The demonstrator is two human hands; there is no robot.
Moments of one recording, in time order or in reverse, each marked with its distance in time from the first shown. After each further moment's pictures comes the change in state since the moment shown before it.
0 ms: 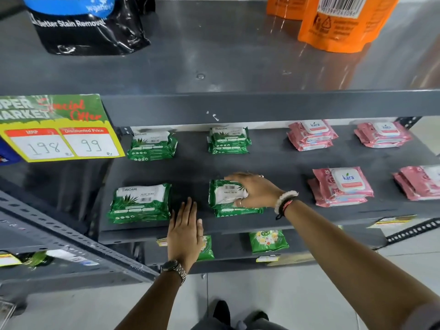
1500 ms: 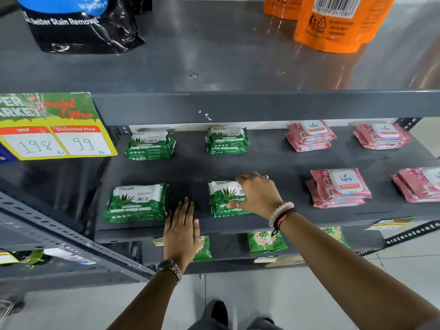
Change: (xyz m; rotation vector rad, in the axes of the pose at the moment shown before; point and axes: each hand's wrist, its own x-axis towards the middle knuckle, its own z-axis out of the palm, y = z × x) left_hand 0.001 0.002 -0.002 0.018 0.014 0.012; right_hand -0.012 -0.007 0.009 -0.338 0.233 0.127
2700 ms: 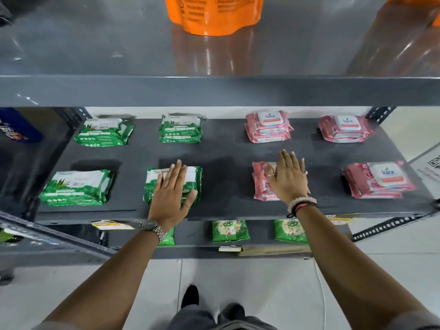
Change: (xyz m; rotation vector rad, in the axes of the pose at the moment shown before) left_hand 0.057 0.136 0.007 0.080 -0.039 0.143; right_hand -0.062 0.229 0.031 0.152 0.122 0.399
